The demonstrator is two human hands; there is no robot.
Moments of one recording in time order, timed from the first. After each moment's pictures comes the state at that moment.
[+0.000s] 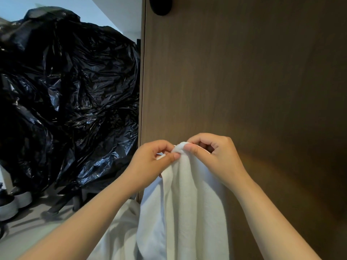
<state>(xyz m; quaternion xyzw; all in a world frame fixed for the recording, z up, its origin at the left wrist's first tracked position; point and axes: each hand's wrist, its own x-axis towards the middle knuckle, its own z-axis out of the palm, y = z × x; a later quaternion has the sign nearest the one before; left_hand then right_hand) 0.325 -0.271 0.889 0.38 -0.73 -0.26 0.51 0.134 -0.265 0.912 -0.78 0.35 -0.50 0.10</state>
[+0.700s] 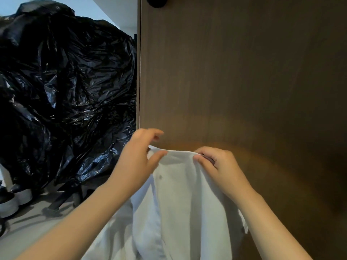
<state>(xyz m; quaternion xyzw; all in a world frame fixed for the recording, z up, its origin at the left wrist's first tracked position) 0.341 -0.270 0.877 0.43 -0.75 0.01 0.50 0.111 -0.264 0.872 -0.79 0.45 -0.42 0.04</state>
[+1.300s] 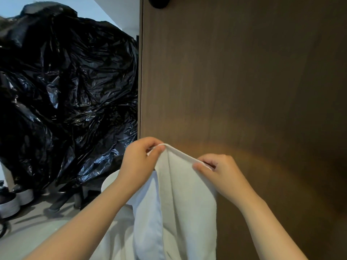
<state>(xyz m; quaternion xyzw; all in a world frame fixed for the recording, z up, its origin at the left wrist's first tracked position) 0.333 -0.284 0.872 0.45 -0.69 -0.09 0.55 0.110 -0.265 0.869 -0.78 0.49 -0.38 0.09</state>
